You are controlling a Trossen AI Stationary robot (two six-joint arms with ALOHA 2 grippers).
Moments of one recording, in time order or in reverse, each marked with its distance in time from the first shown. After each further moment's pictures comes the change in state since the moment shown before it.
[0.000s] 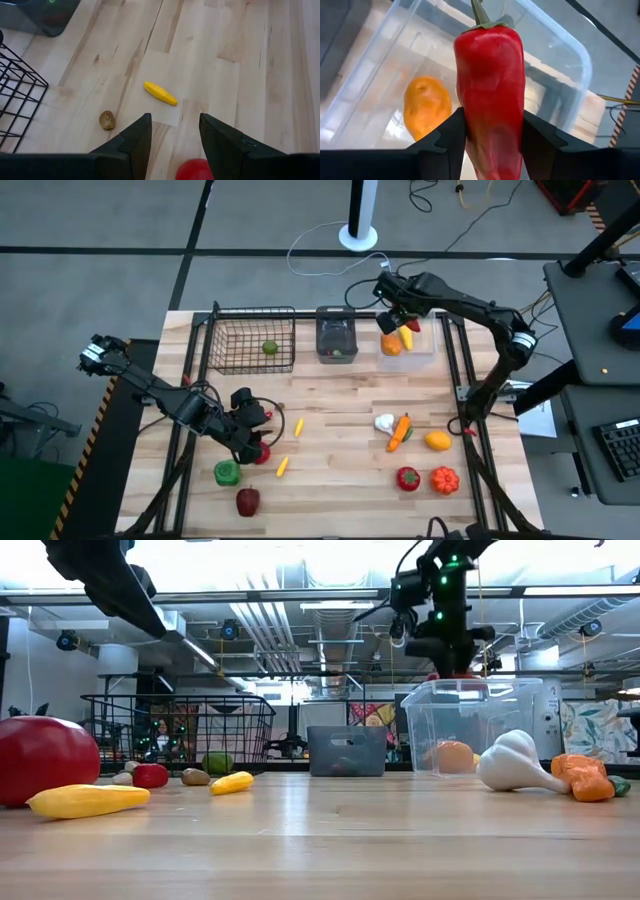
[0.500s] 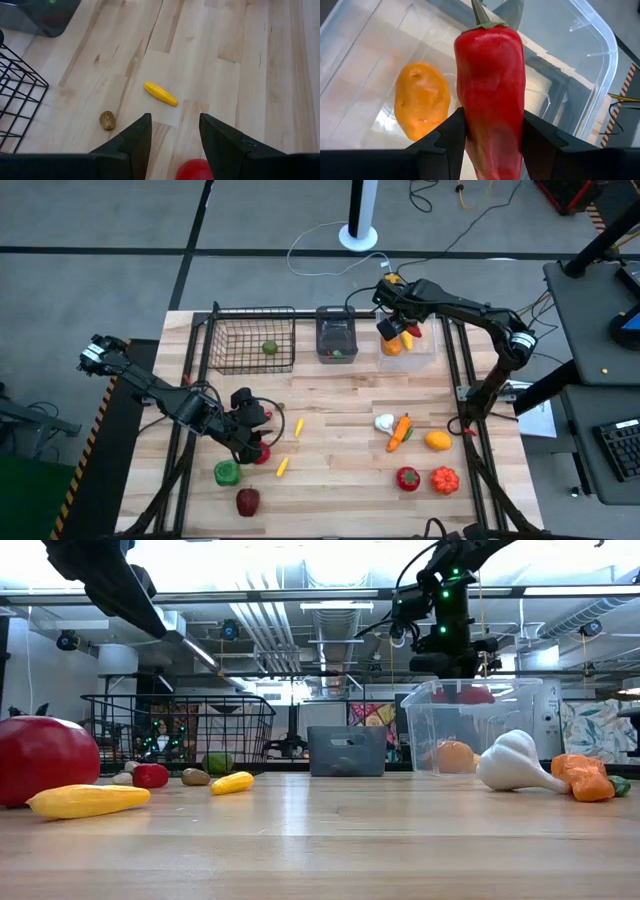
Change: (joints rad) left arm 0.000 0.000 0.000 0.001 -0.002 0.000; right arm -0.001 0.001 -0.092 0.042 0.000 -0.013
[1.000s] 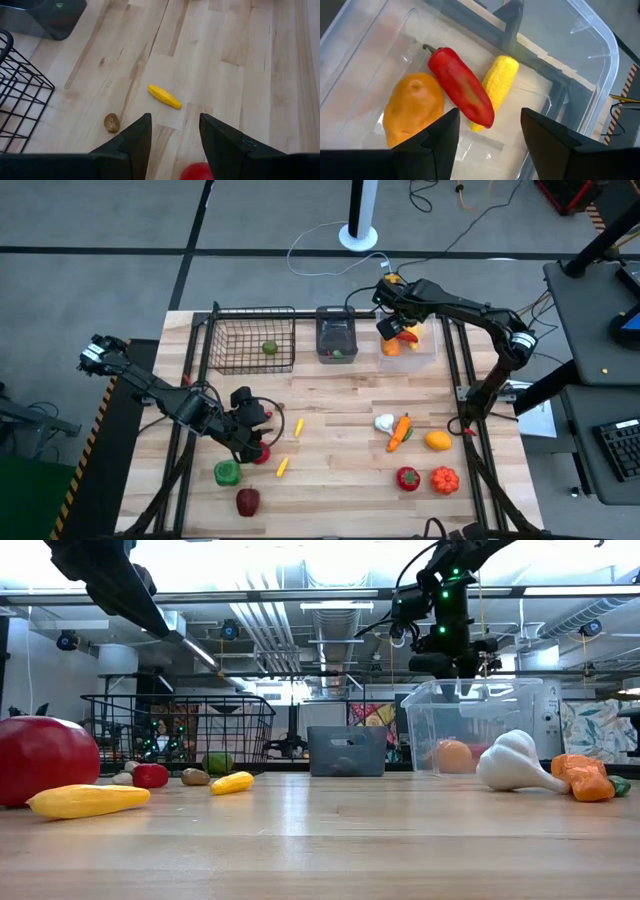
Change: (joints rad) left arm 0.000 0.000 0.000 0.000 -0.025 0.000; right arm 0.000 0.000 0.000 0.010 0.000 0.002
